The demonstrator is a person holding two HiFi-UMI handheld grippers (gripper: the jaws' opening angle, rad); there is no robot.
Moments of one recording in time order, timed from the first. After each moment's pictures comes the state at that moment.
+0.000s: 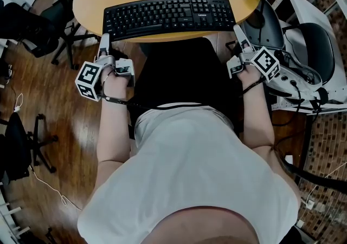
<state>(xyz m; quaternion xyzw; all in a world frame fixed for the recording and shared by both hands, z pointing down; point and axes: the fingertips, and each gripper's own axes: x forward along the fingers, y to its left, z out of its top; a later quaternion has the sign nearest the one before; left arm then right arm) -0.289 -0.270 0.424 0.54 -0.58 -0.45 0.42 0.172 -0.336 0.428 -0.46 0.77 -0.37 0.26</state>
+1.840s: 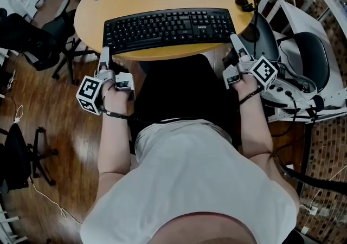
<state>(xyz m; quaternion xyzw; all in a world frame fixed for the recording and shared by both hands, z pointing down) -0.281 -0.267 0.400 0.55 -0.55 -0.47 0.41 0.164 -0.331 0.388 -0.42 0.76 -0.39 0.32</state>
